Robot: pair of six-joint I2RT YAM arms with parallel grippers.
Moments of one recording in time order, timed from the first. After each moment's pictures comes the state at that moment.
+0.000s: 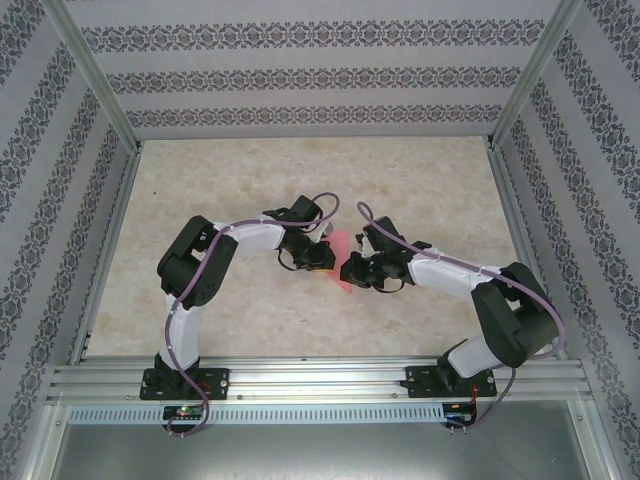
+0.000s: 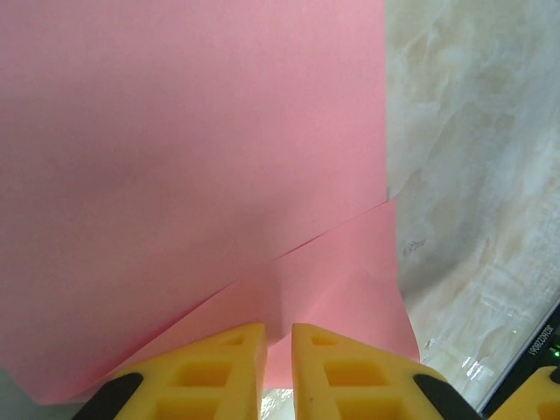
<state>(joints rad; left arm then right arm) -0.63 2.05 1.30 -0.44 0.57 -0.54 0.56 1.51 0.74 -0.28 -0.45 0.75</state>
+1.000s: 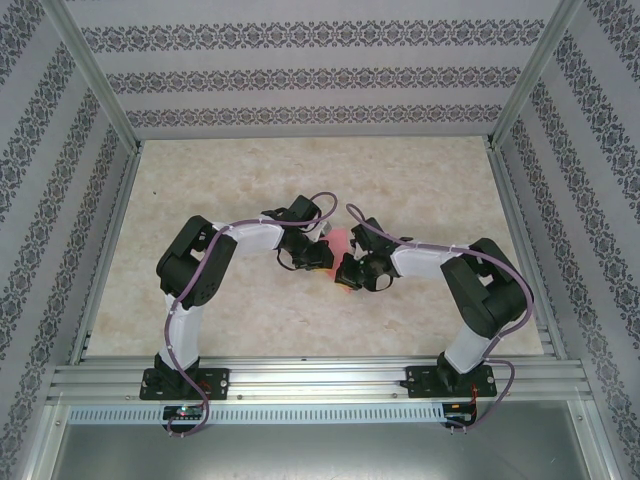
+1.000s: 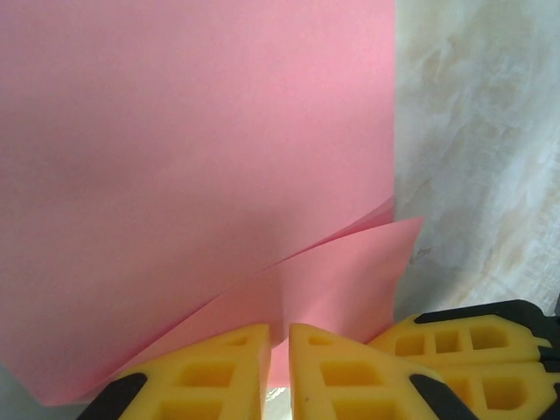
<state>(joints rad) -0.62 2.05 1.29 -0.43 0.57 -0.56 0.57 1.70 0.79 -0.25 -0.44 0.82</state>
